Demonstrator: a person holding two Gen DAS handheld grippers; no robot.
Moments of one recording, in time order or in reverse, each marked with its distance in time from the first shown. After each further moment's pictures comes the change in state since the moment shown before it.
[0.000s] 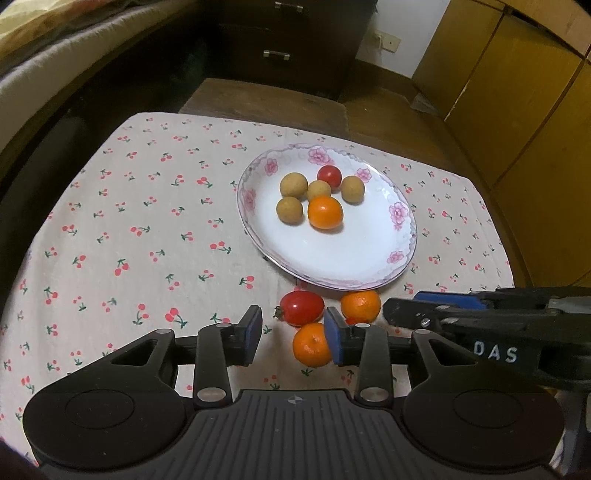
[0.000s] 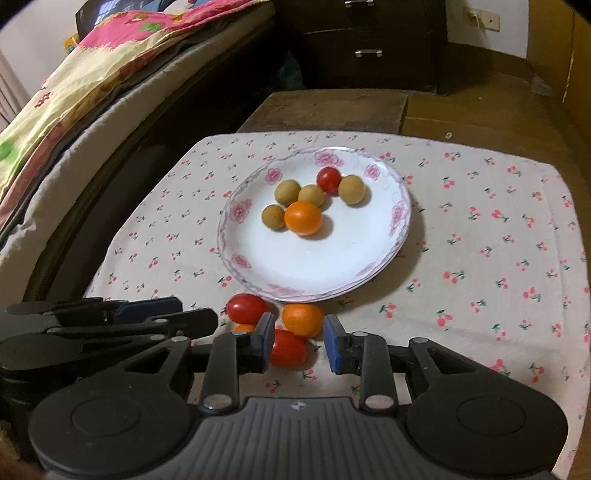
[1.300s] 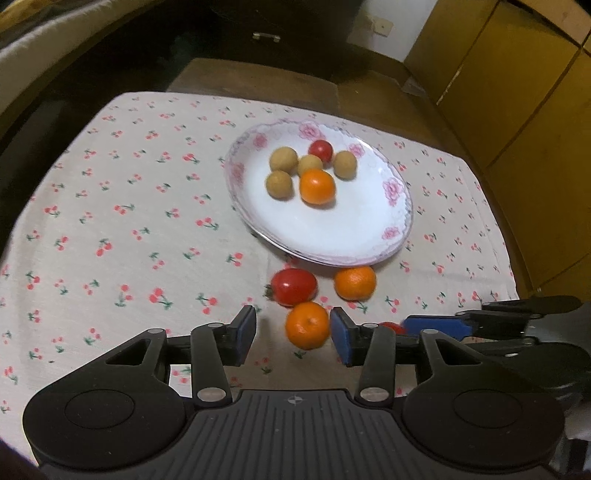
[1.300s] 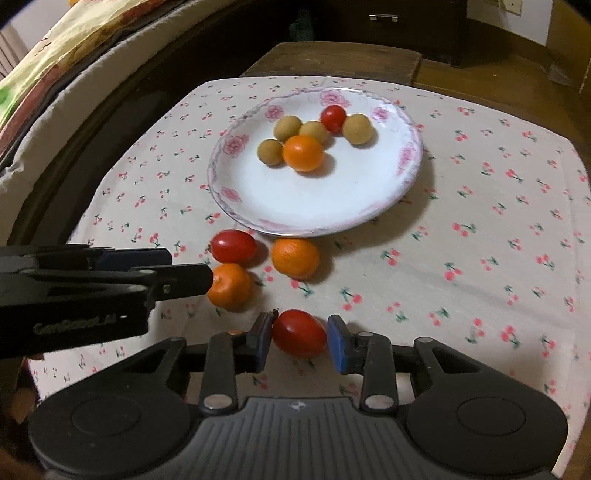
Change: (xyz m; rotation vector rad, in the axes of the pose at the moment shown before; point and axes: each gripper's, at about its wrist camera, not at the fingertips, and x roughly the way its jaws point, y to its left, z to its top) left arm 0.015 -0.004 -0.010 0.014 0.057 -0.038; right arm 0.018 -0.006 -0.023 -0.062 0.127 -0.014
